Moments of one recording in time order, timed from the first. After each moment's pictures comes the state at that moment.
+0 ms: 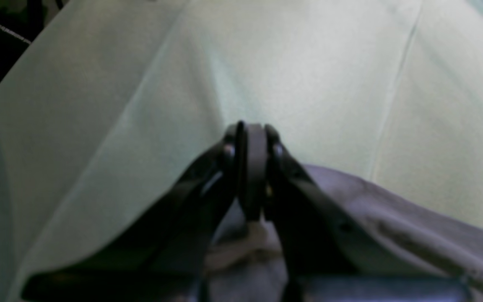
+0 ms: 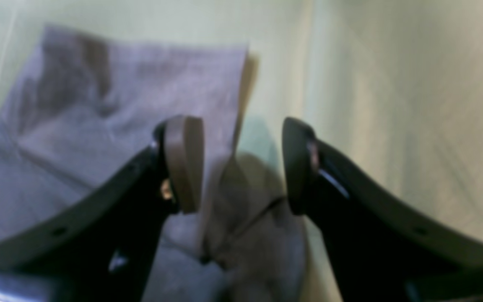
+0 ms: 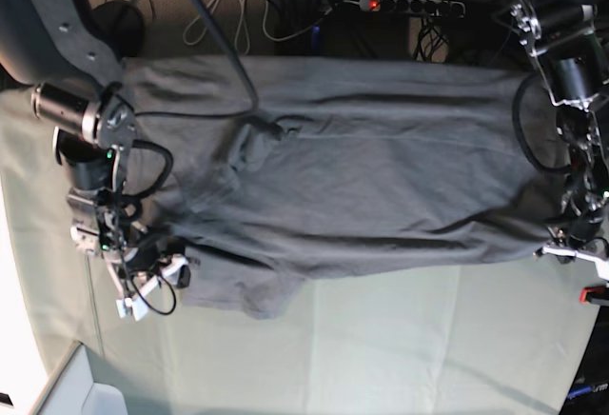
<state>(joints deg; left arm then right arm) -14.3 -18.8 -24.5 61.8 -20.9 -7.2 27.2 35.5 8.2 22.8 20.6 -9.9 26.9 -10.1</state>
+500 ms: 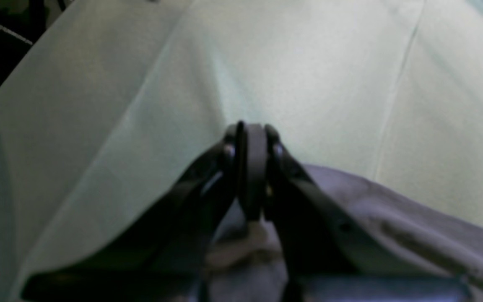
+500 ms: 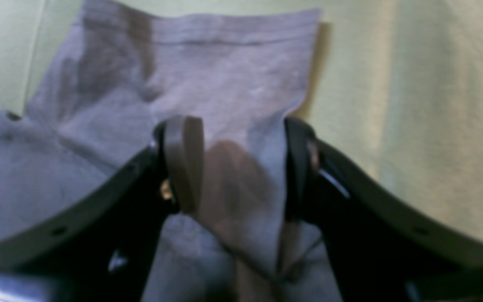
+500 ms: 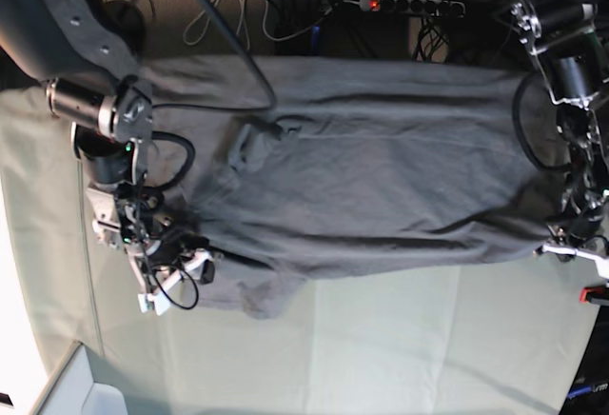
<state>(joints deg) -13.7 -18.8 -24.5 61.8 -20.9 -7.2 26.7 34.4 5.0 22.6 19.7 -9.3 26.8 -8.5</state>
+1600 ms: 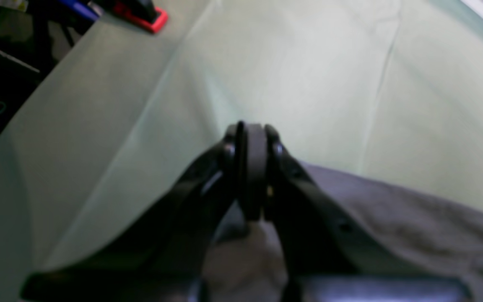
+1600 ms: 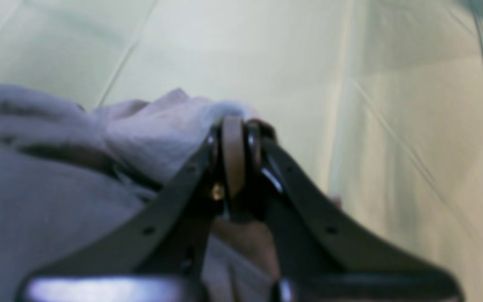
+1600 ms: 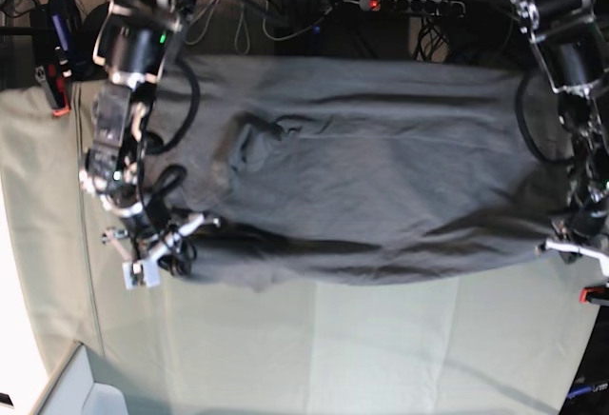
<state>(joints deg) -10.2 -18.8 -24.4 67.9 -20.9 -7.4 26.9 8.0 -4.5 22.7 73.6 -10.0 33.3 -13.7</state>
